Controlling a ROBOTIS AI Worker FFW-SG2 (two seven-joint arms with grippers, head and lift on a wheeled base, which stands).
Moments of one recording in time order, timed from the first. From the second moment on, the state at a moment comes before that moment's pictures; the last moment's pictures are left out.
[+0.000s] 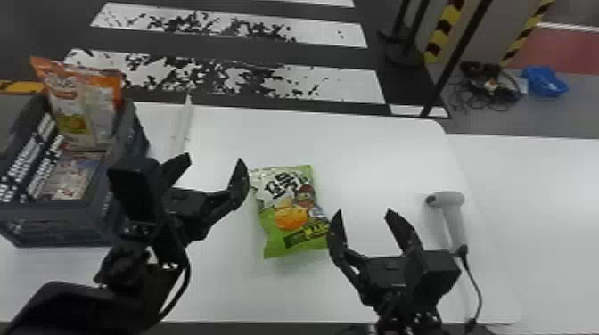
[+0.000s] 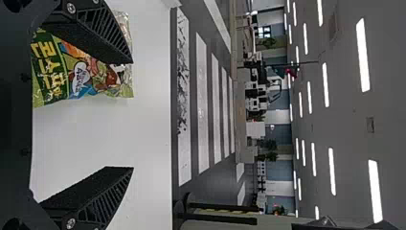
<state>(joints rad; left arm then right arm) 0.38 0.07 -0.17 -2.07 0.12 0.32 -0.03 0.60 -0.18 0.25 -1.99 -0.11 -0.03 -0.23</state>
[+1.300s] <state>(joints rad) 0.50 0.09 -0.01 -2.14 0.10 0.26 -0.09 0.32 -0.15 0.10 -1.84 -0.38 0.59 0.08</state>
